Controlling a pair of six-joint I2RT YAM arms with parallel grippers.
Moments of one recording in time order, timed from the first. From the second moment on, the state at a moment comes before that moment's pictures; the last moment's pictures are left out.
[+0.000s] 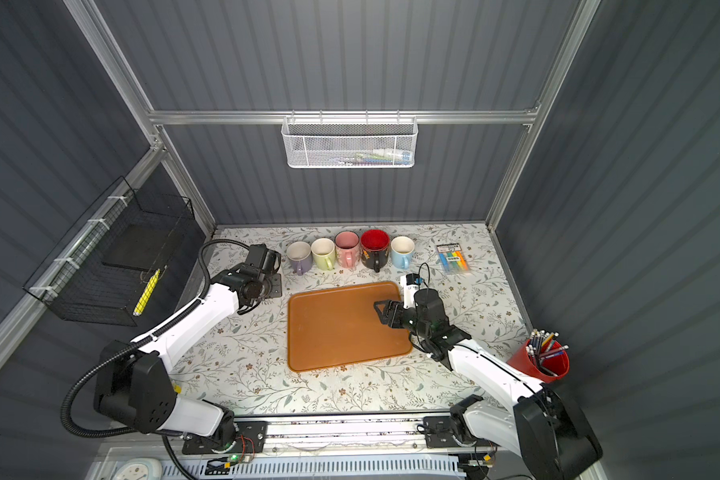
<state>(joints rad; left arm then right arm) -0.36 1.49 1.15 -0.66 -0.32 -0.34 0.46 1.15 0.48 0.18 -0.26 0.60</state>
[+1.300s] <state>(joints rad) -0.26 1.91 1.47 -0.56 -0.24 -0.31 0.47 1.33 0.51 0.26 -0.36 0.63</state>
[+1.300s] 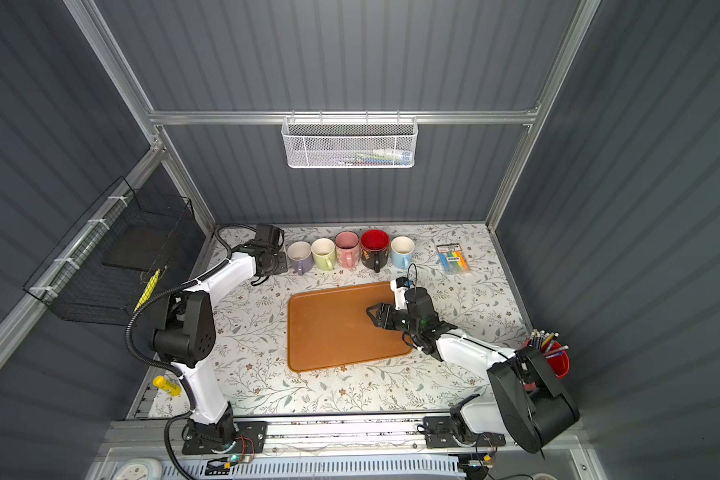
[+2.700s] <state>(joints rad) -0.25 1.96 1.47 -0.53 -0.24 -0.31 0.47 1.35 0.51 0.26 -0.39 0.63</state>
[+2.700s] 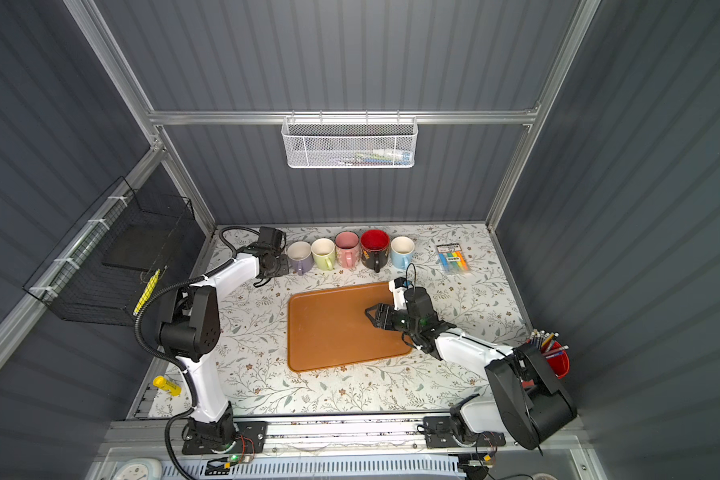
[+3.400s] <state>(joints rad) -0.25 1.96 1.46 -0.51 -0.26 -0.32 0.47 1.33 0.51 0.24 -0.39 0.63</state>
